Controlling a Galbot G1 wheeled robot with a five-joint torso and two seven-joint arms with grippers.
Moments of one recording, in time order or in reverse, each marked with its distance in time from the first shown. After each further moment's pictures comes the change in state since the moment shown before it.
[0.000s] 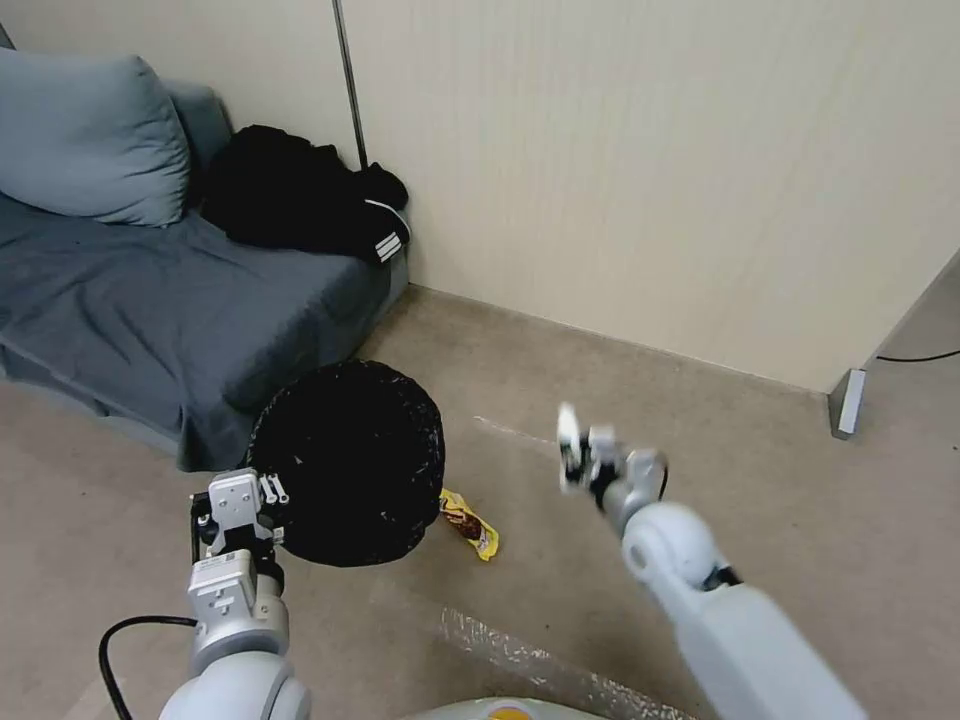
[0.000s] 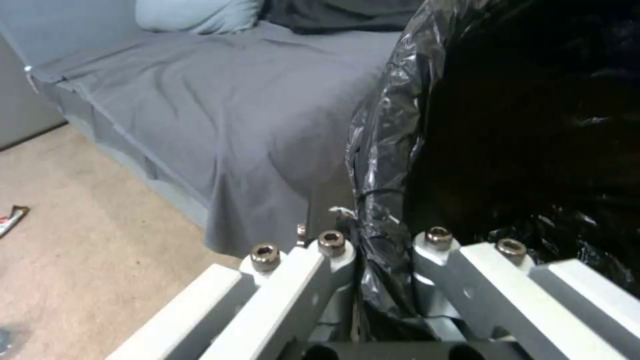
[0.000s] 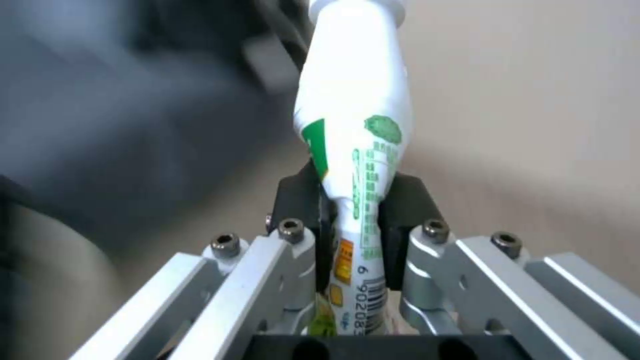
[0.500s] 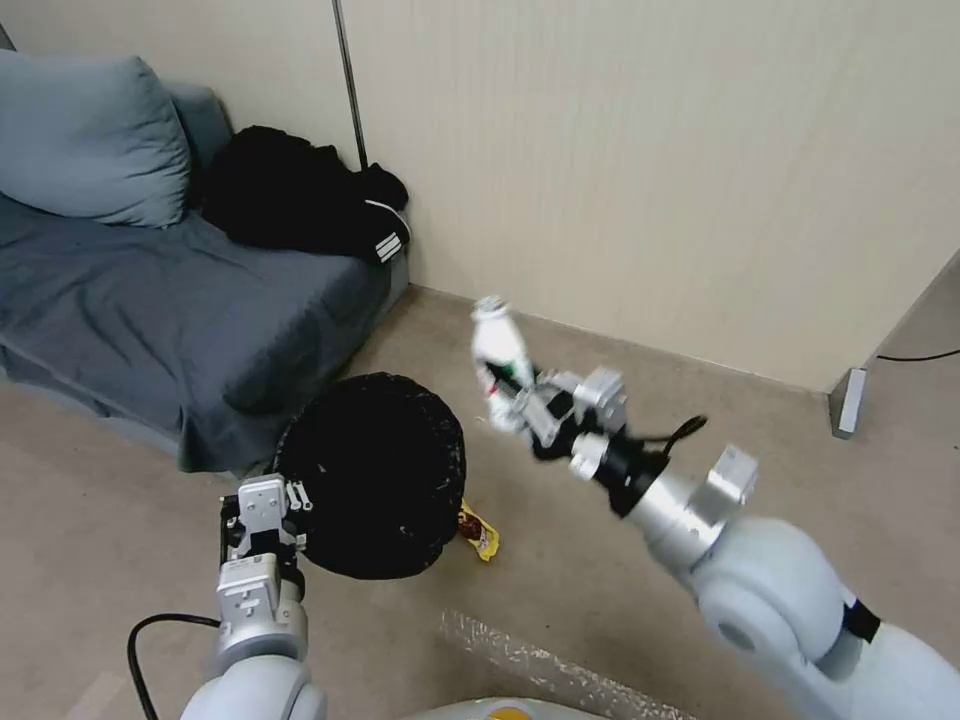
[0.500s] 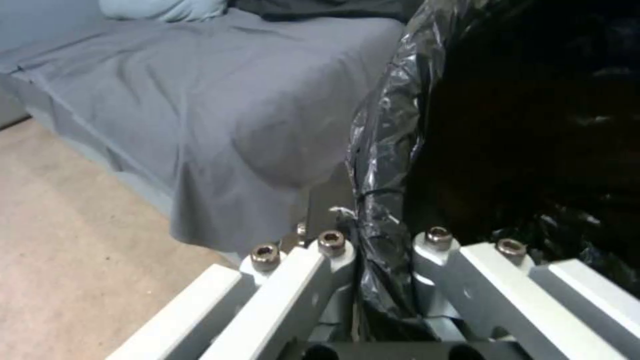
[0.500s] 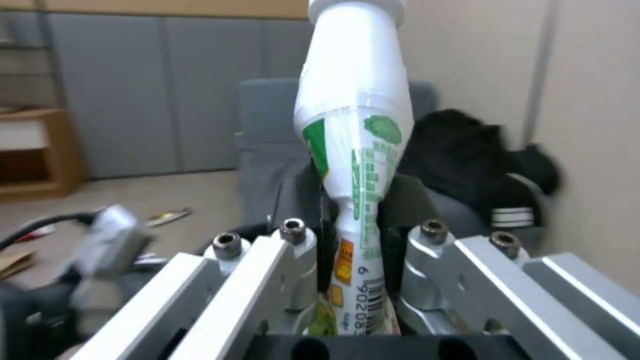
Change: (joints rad) left arm 0.005 0.009 0.061 0.015 0.008 0.011 0.004; right arm -0.048 -0.225 -0.167 0.313 -0.065 0.295 -0.340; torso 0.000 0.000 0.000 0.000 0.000
